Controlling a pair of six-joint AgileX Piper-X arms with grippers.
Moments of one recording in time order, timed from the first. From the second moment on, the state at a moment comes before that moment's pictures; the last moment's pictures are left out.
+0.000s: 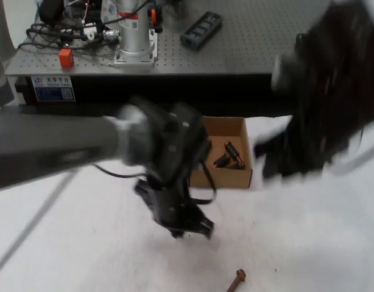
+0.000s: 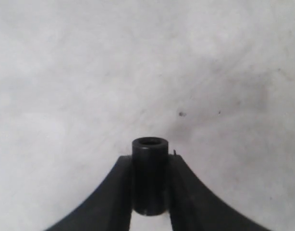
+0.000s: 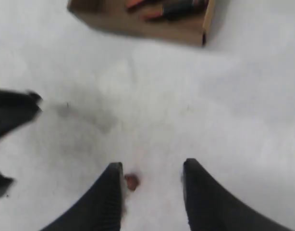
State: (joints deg) left arm -37.3 97.2 -65.7 43.4 -1.8 -6.9; right arm 17.4 80.5 -57.0 53.1 -6.0 15.3
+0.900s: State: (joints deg) left arm -33.7 57.6 -46.9 48.5 0.7 -9.7; right arm 30.7 96.2 -48.9 38.1 -7.4 41.6
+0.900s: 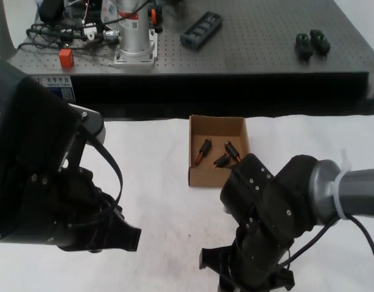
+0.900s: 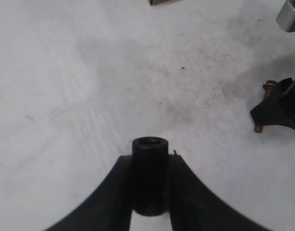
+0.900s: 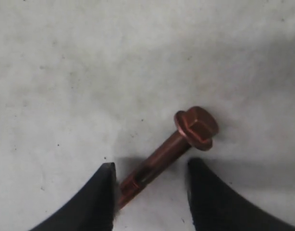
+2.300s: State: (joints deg) left arm -34.0 58.7 -29.5 -7.1 50.8 -16.8; right arm 18.7 59.2 -31.1 -8.0 -24.8 36.1
